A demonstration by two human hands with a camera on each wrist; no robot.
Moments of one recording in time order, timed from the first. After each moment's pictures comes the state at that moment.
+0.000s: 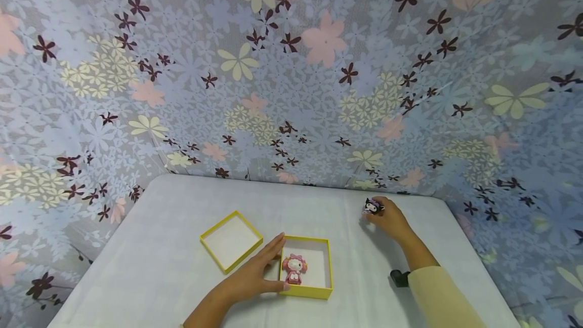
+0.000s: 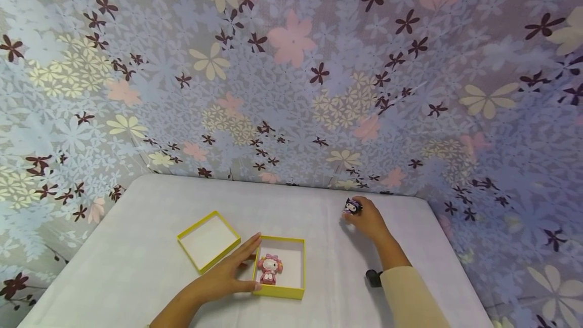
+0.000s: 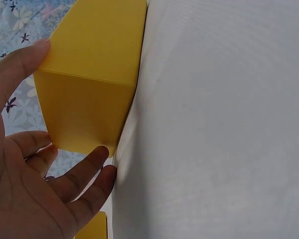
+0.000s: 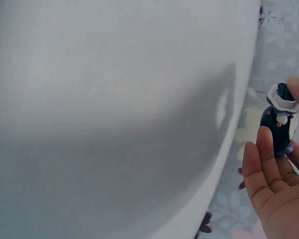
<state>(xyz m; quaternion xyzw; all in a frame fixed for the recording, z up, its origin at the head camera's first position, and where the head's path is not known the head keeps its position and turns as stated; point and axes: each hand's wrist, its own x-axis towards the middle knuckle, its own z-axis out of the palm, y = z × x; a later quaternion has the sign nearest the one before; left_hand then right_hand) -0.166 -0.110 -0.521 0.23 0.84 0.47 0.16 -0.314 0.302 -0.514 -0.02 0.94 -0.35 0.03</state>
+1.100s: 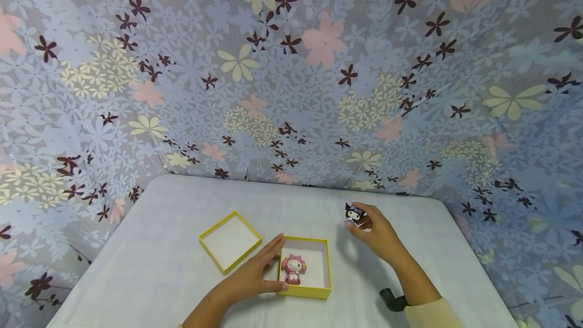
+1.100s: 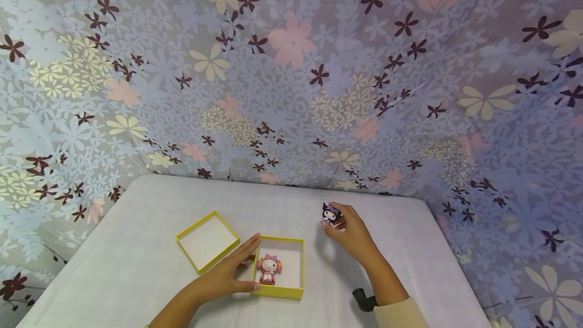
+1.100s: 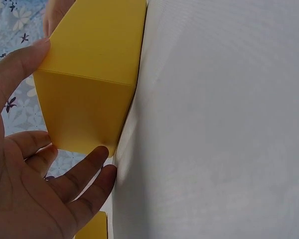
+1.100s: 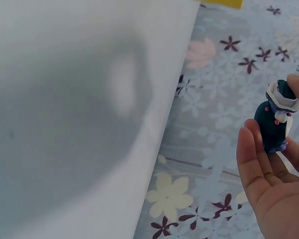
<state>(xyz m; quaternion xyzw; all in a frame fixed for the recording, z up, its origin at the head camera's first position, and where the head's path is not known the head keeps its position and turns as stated) -0.168 -0.111 -0.522 0.23 0.83 0.48 0.16 -0.242 0.240 -0.475 -0.10 0.92 -0.39 -0.02</state>
